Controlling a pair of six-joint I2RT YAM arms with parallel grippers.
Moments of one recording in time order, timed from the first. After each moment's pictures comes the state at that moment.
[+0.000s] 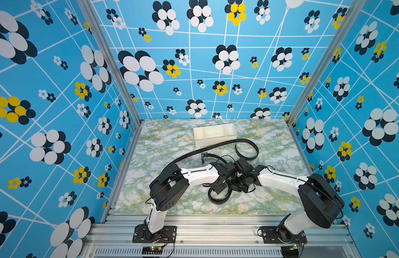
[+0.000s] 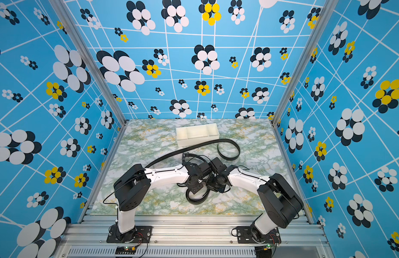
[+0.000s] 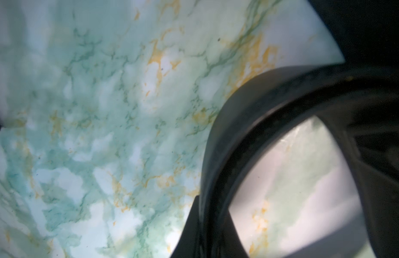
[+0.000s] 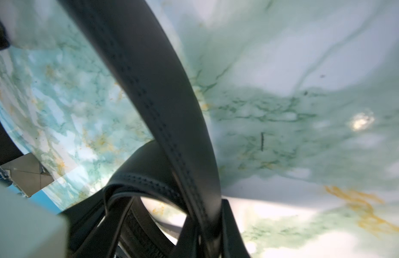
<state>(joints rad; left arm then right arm) -0.98 1.96 1.31 -0.80 -0.14 -0.10 0.67 1.57 0.83 -0.50 -0.22 1.04</state>
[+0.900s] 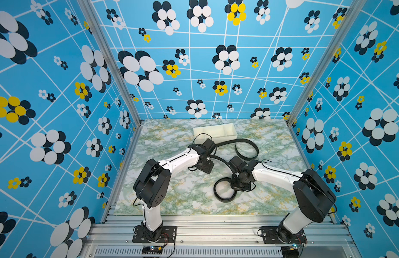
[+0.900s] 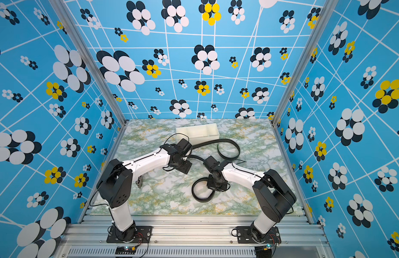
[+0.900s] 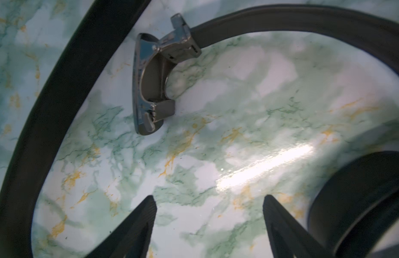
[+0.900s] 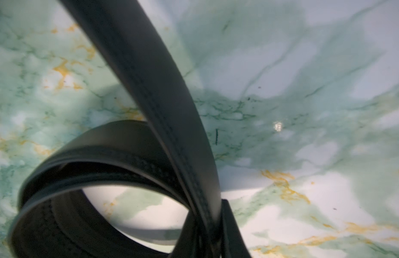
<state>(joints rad) -0.63 1.86 1.36 -0.80 -0.11 -0.18 0.71 1.64 0.96 -0.77 -0.05 0.90</state>
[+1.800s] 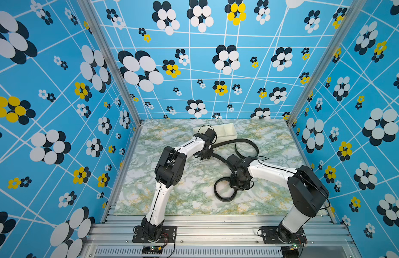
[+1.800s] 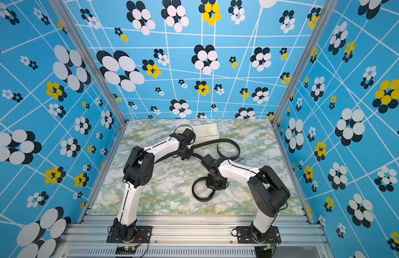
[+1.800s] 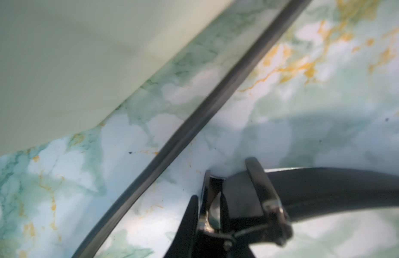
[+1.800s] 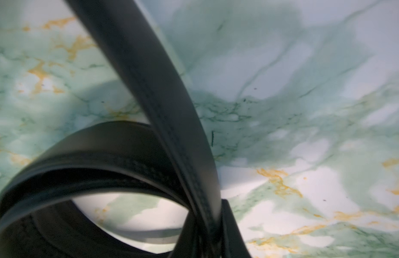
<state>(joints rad) -0.53 2.26 1.78 -0.81 -0.12 -0.05 0.71 1.73 1.07 -0.89 -0.03 0.89</state>
